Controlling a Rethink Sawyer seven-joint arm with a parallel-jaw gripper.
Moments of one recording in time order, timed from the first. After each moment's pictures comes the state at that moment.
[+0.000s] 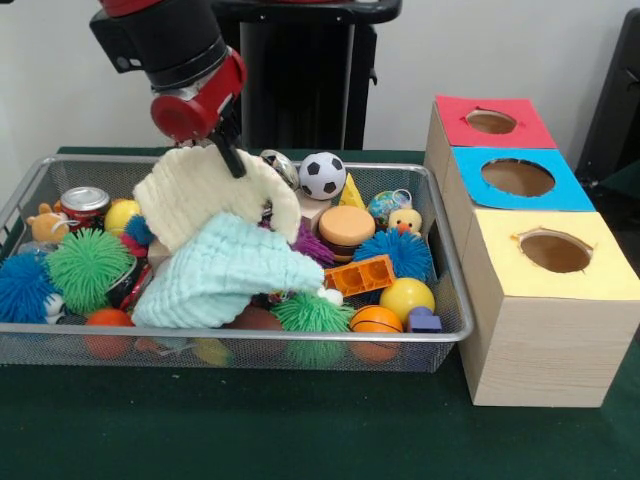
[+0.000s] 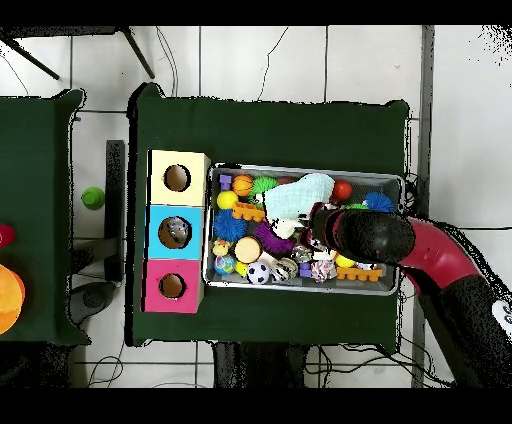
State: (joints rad) arm -0.99 -0.64 0.70 1.80 -0.31 0.76 0.33
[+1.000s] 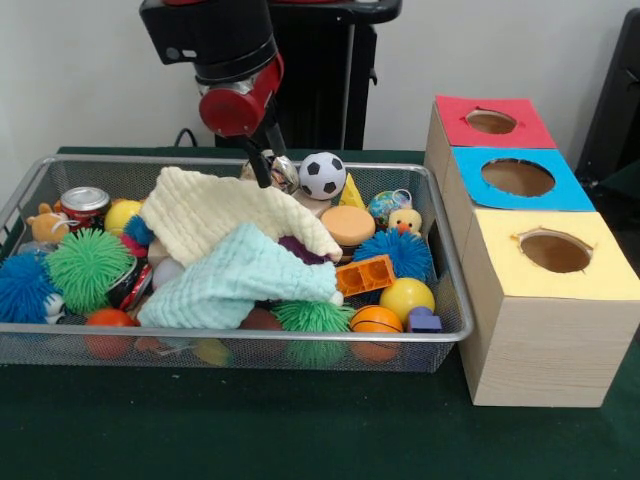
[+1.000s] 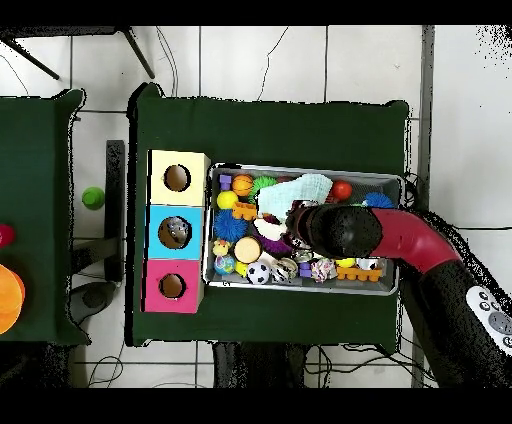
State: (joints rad) arm -0.89 -0.69 0.67 1.79 -0.38 0.77 0.33
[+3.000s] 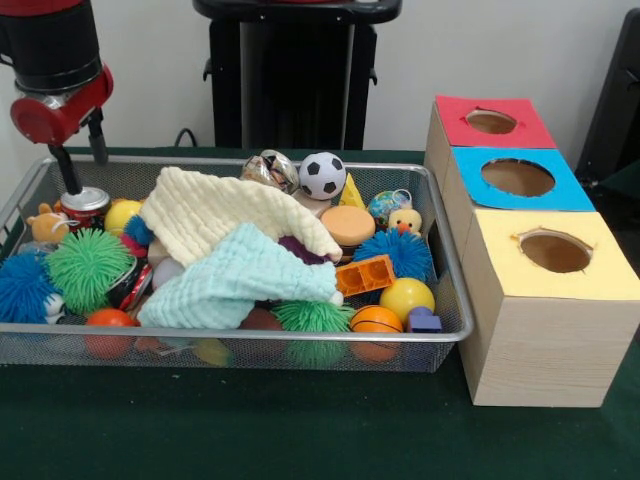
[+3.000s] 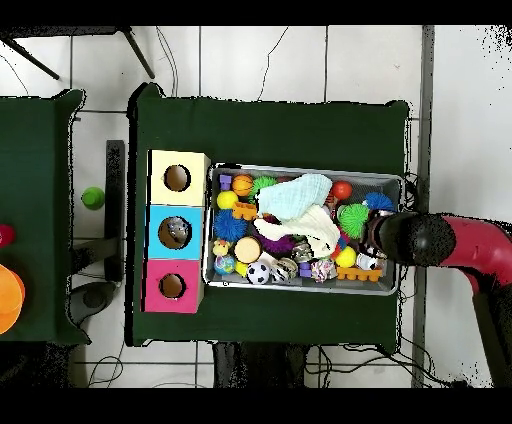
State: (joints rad) arm -1.04 -0.65 0.65 1.62 -0.67 0.92 0.33
